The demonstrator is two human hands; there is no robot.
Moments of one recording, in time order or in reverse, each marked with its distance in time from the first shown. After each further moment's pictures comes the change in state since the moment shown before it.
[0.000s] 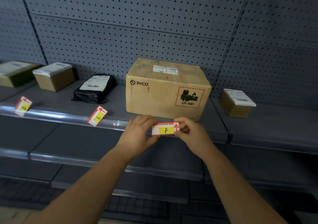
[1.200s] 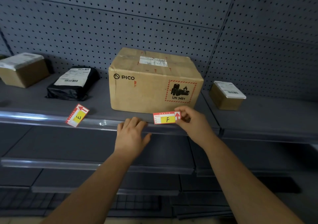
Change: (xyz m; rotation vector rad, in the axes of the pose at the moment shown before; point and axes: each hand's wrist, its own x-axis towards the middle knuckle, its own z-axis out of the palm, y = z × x) left_hand 0.001 -0.018 0.061 0.242 -0.013 -0.198; right_hand 0.028 0.026 -0.022 -0.040 0.118 -0.028
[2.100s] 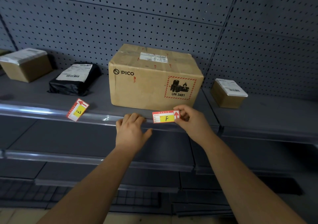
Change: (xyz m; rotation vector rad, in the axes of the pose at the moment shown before) left_hand -0.001 0.010 0.004 -0.031 0.045 -0.104; right_hand -0.002 0.012 0.000 -0.009 -0.036 -0.016
